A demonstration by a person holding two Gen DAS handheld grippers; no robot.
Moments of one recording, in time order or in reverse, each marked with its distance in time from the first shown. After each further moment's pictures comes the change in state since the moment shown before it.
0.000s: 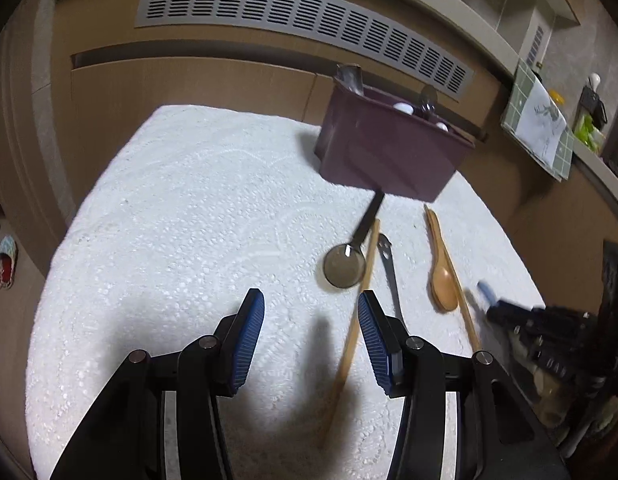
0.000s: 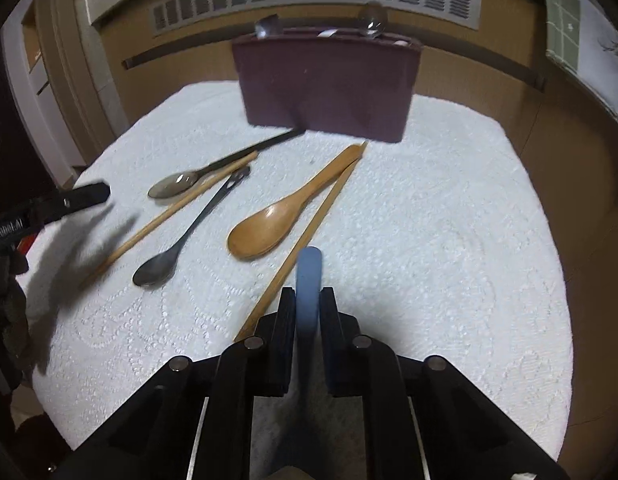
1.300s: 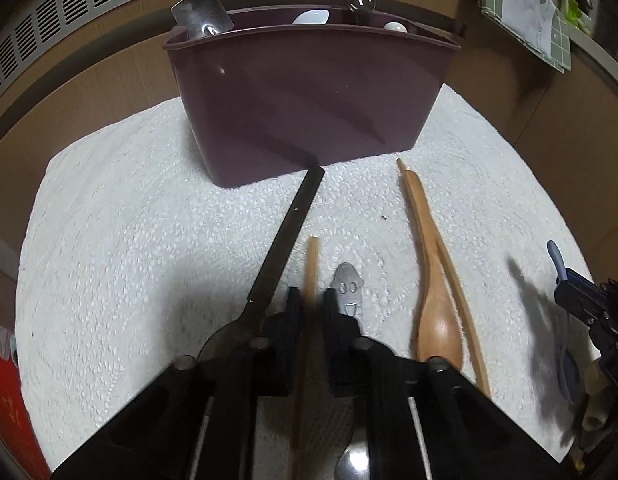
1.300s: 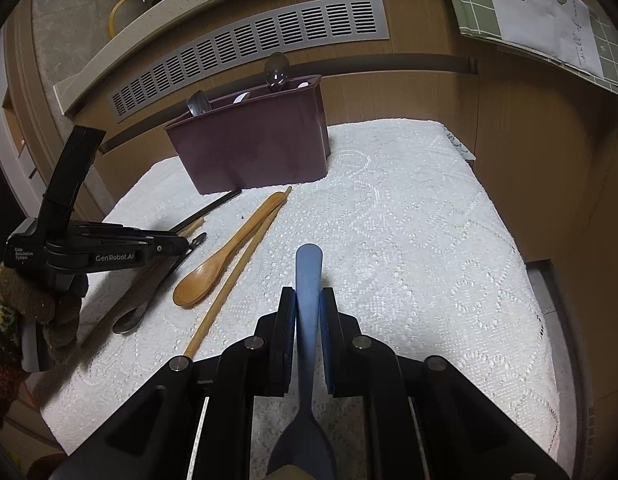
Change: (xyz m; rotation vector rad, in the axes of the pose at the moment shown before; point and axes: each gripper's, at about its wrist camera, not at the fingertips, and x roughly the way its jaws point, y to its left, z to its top) left arm 0.104 -0.079 0.061 0.293 0.273 0.040; right arm -0.020 -0.067 -0.010 0.202 -0.160 0.037
